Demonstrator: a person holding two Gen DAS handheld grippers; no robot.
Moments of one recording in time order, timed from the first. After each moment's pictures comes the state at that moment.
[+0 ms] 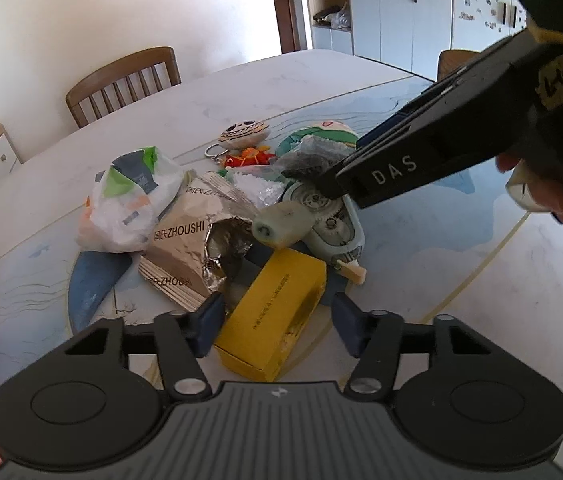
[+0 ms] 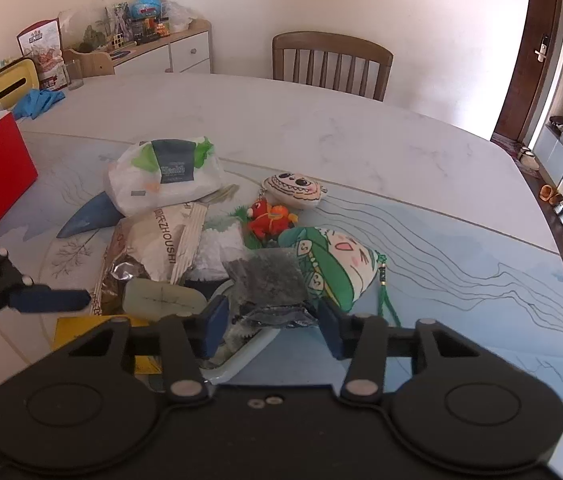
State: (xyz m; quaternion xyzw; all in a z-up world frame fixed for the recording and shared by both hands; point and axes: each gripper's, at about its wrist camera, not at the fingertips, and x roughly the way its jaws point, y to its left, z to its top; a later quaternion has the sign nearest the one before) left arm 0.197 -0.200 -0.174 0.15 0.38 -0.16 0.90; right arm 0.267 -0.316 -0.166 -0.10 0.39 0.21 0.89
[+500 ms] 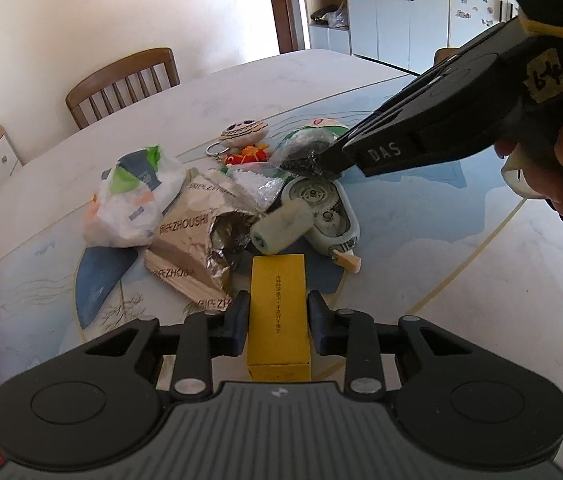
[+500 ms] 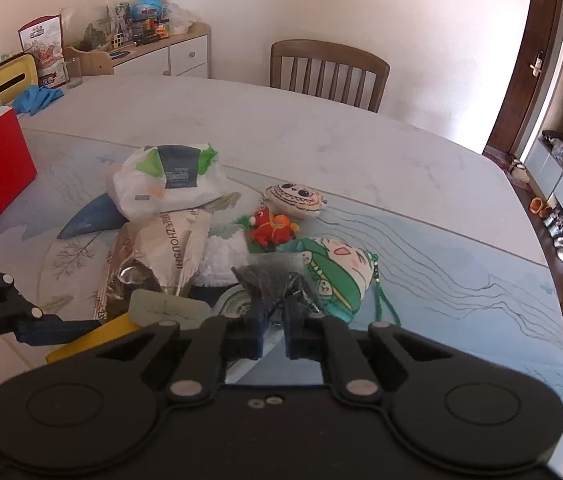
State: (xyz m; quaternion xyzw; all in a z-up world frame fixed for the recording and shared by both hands) left arm 0.188 -0.193 -0.168 0.15 0.38 -0.16 0.90; right arm 0.256 -0.307 -0.157 -0.12 0.37 0.20 0.90
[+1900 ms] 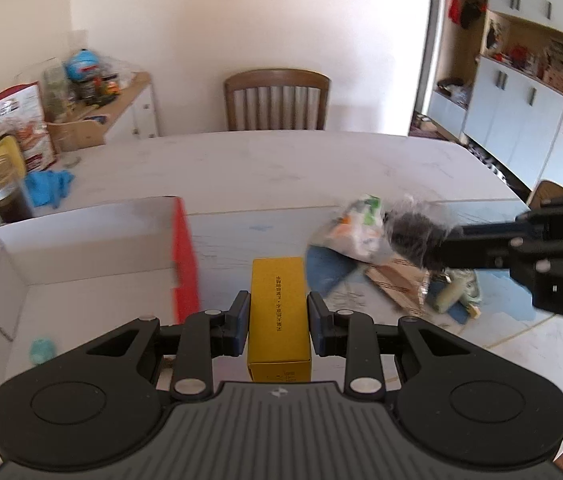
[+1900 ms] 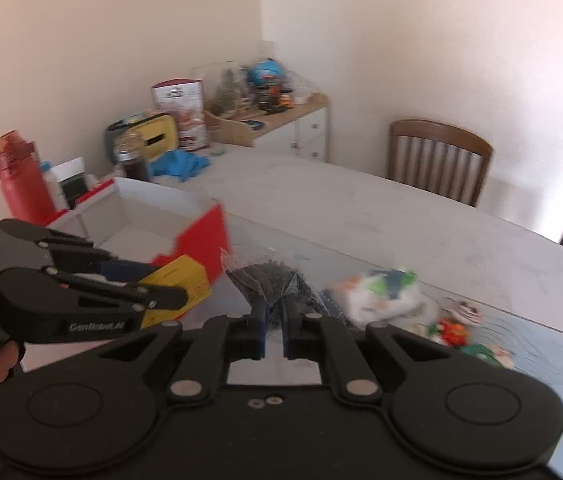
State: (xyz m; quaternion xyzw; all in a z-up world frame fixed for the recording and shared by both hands) left arm 0.126 0.001 -0.043 0.00 0.36 -0.01 0.93; right arm 0.160 -0.177 -0.039 -0.09 0.31 0.35 0.88
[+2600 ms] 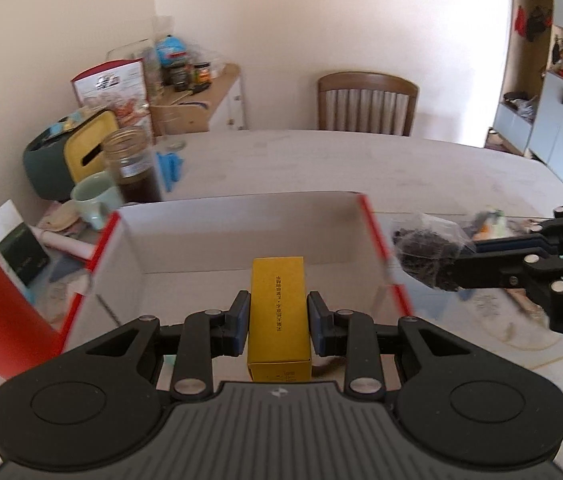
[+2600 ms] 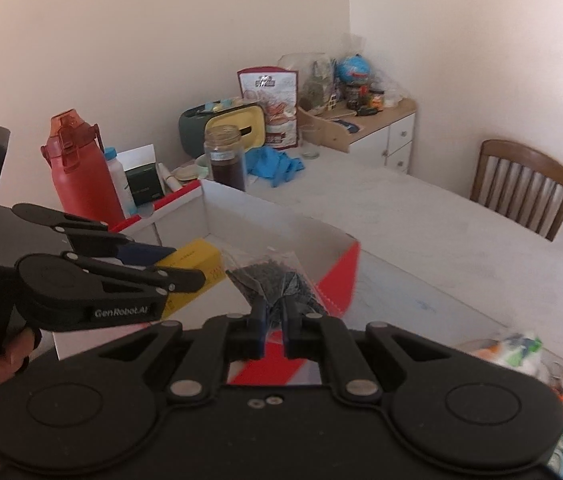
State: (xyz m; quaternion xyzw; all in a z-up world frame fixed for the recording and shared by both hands) left arm 0.119 0.138 -0.040 0.00 0.36 0.08 0.93; right arm 0.164 -0.034 -0.040 -0.11 0.32 0.43 0.84
